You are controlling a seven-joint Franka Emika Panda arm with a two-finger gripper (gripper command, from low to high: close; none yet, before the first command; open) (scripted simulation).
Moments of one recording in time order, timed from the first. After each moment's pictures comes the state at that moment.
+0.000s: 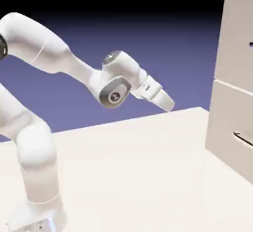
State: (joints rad) arm 0.06 -0.57 -0.04 -2.79 0.01 3.05 0.76
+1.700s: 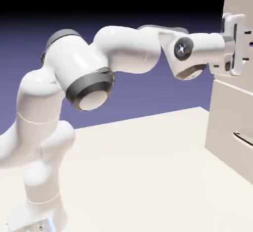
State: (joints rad) arm 1.90 -0.57 -1.71 -1.83 0.28 3.51 1.43
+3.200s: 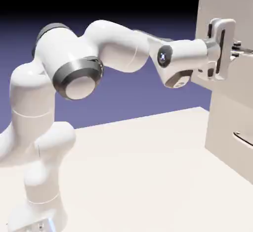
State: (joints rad) arm 1.58 -0.46 -1.46 -2.11 0.22 3.70 1.71
